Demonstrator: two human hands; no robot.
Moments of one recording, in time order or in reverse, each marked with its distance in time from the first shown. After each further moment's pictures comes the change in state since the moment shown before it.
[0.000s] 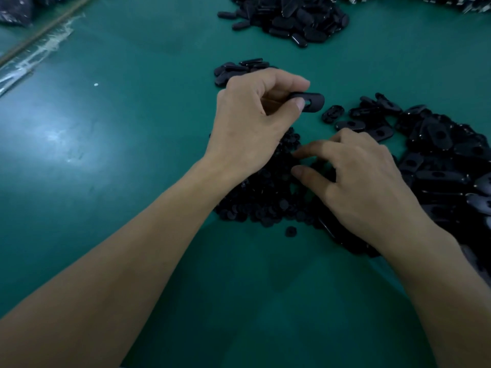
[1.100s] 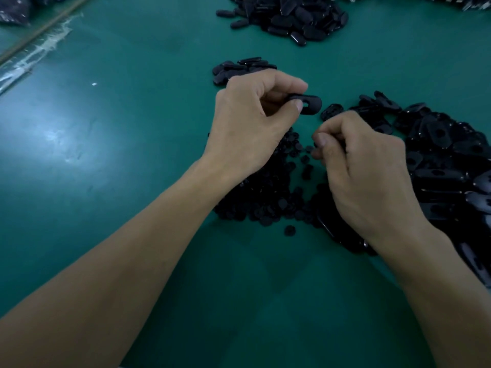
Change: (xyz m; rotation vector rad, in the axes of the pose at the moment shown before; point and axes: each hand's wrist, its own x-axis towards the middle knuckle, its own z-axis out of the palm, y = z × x) left_hand -0.001 -0.003 -0.003 0.040 -0.004 0.023; right_hand -0.001 -0.006 0.004 0.302 0.240 0.016
